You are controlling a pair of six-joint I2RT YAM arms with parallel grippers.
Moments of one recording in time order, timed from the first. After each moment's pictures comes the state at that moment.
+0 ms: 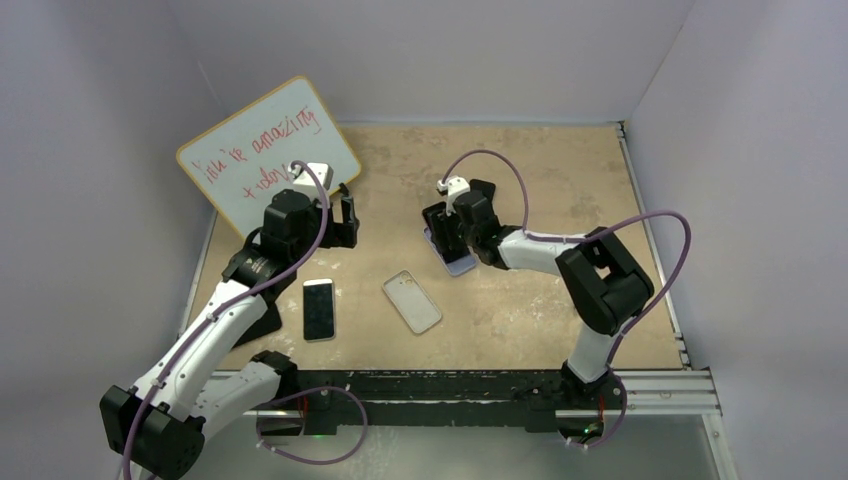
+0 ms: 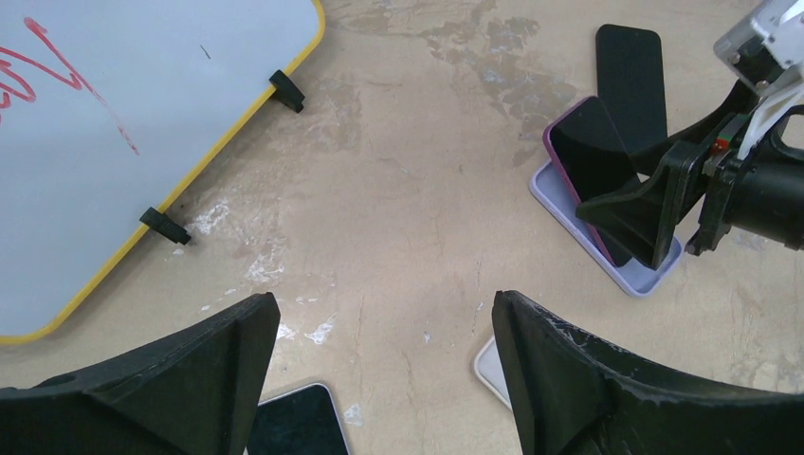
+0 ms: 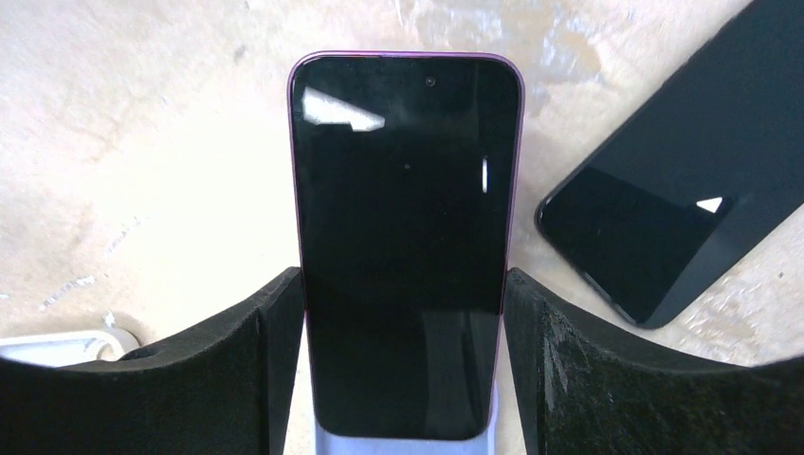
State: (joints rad) left arm -0.42 0.95 0.85 -0.37 -0.14 -0.20; right arm 0.62 1.78 0.95 0.19 0.04 0.12
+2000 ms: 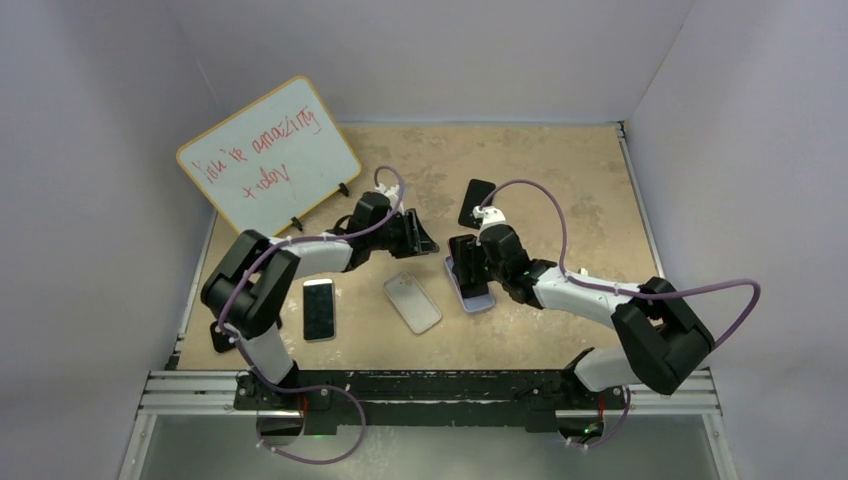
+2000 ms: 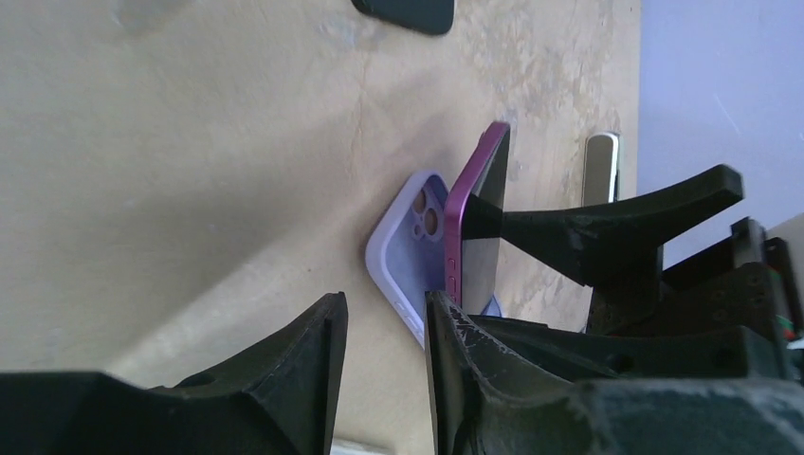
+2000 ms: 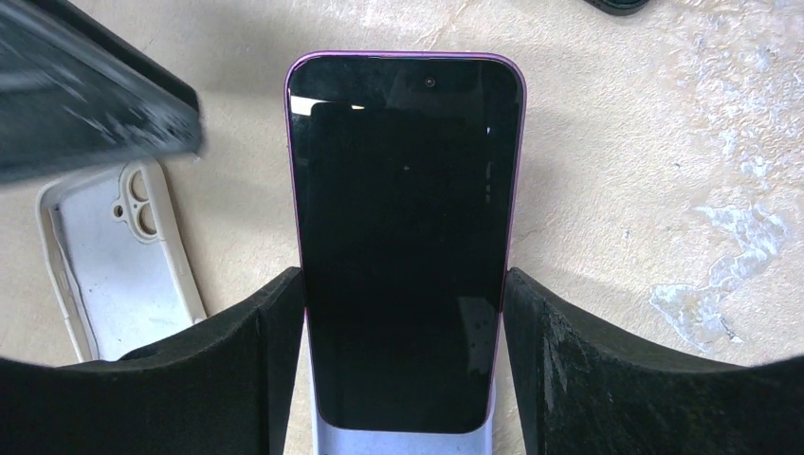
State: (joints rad) left arm -0.53 1.70 0.85 0.26 0.40 -0.76; right arm 0.67 1.40 0.62 0.06 0.11 0.39
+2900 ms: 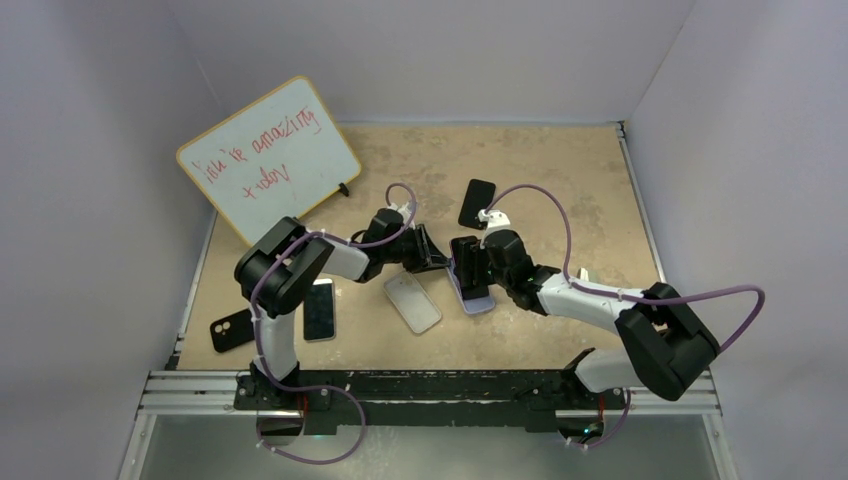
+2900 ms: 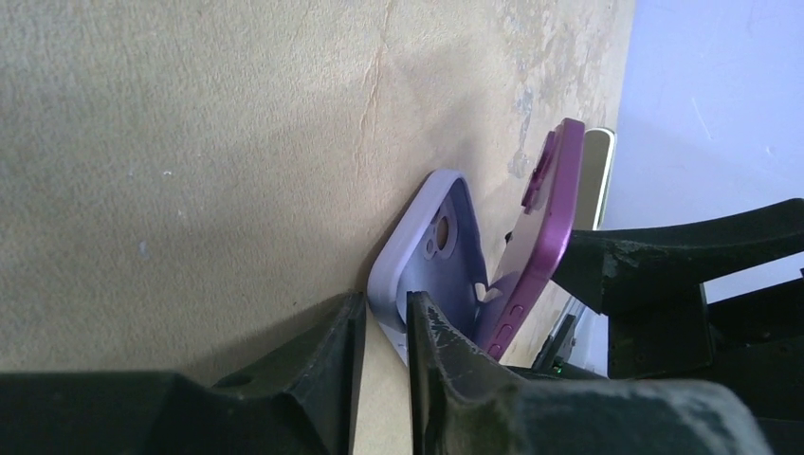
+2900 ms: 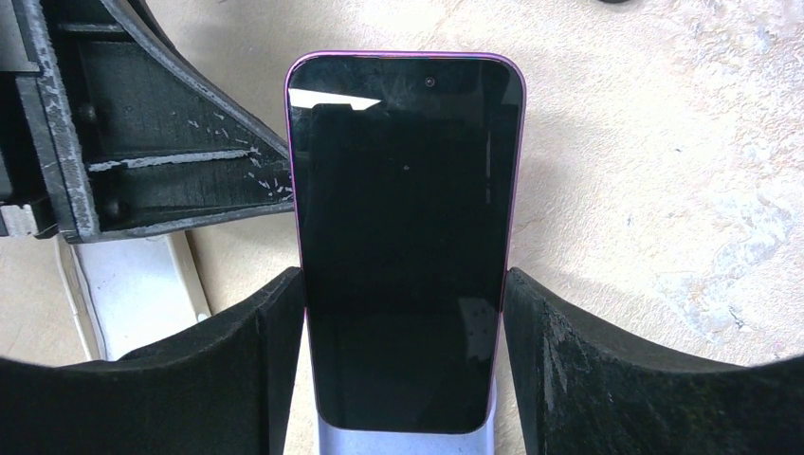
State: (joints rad) left arm -0.61 1.93 0.82 0.52 0.44 -0.96; right arm 0.67 1.36 0.55 0.13 0.11 0.42
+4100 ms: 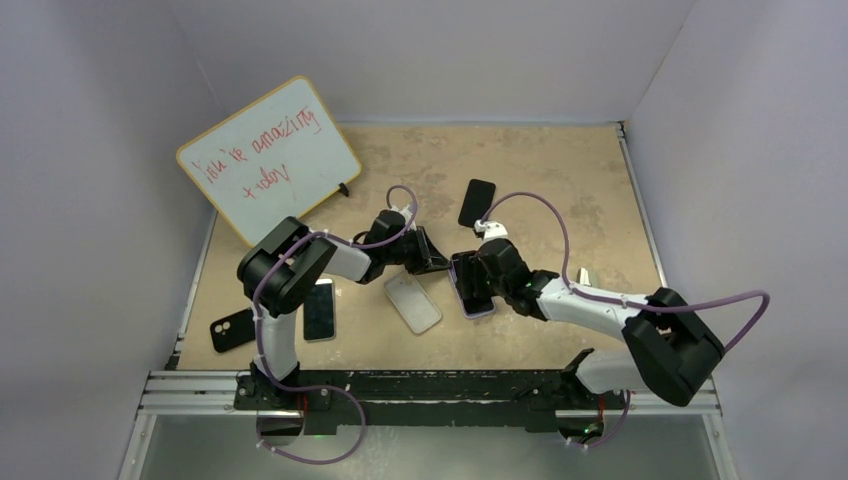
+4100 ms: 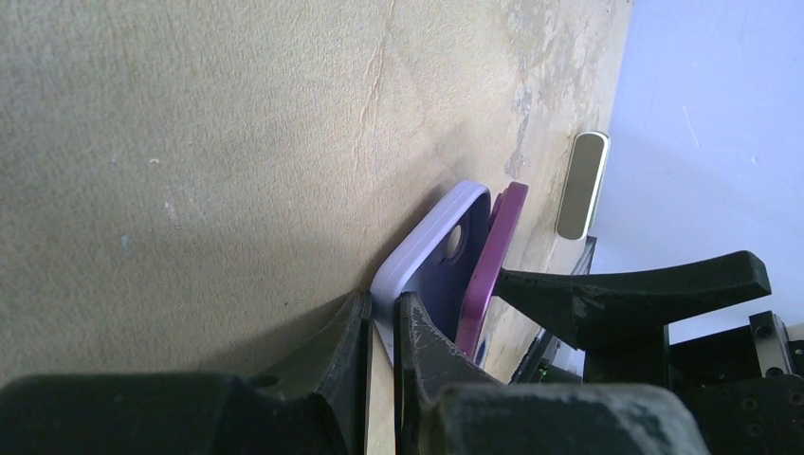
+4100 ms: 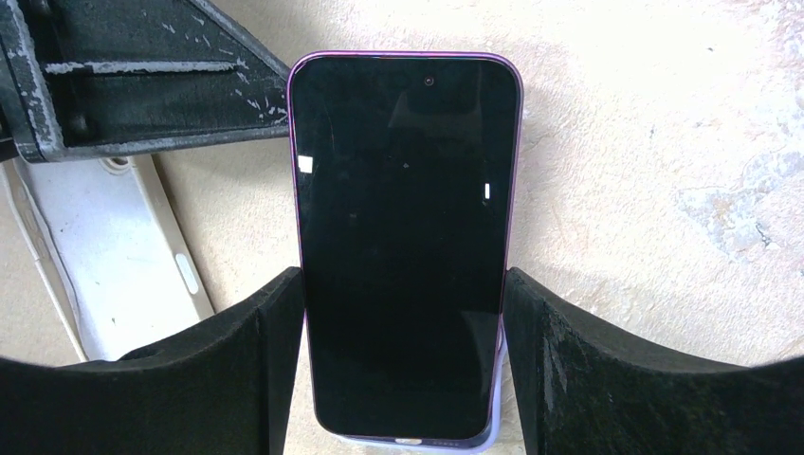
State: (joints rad) left arm -0.62 1.95 0.82 0.54 0.44 -1.02; right arm 0.73 1.34 0.56 -0.03 0.15 0.46
